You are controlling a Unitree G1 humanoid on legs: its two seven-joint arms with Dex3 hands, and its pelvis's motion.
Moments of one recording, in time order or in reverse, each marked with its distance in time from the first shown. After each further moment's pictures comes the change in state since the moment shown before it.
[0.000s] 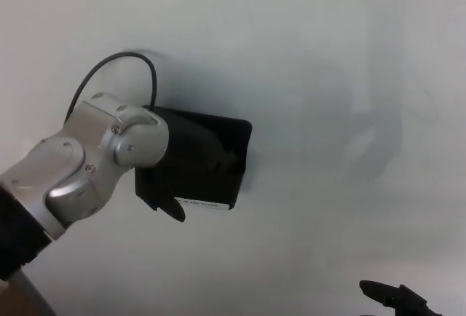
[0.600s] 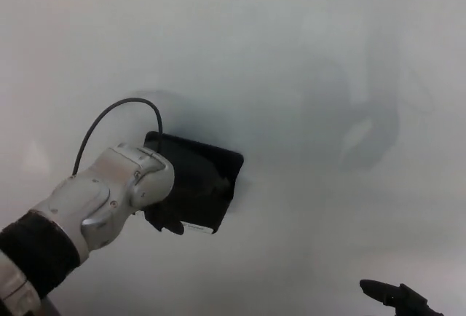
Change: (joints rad) left_arm 0.090 -0.133 -0.002 0.372 0.104 -0.143 0.273; right_arm 0.000 -0.005 -0.004 -0.006 0.001 0.000 0.003
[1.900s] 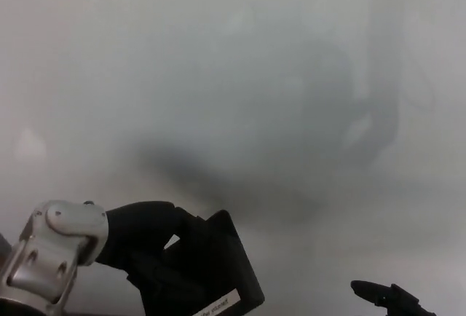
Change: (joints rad) left_arm 0.394 -0.144 0.613 -0.172 -0.621 0.371 -0.520; right_arm 0.002 0.030 -0.003 -0.005 0.011 0.001 0.032
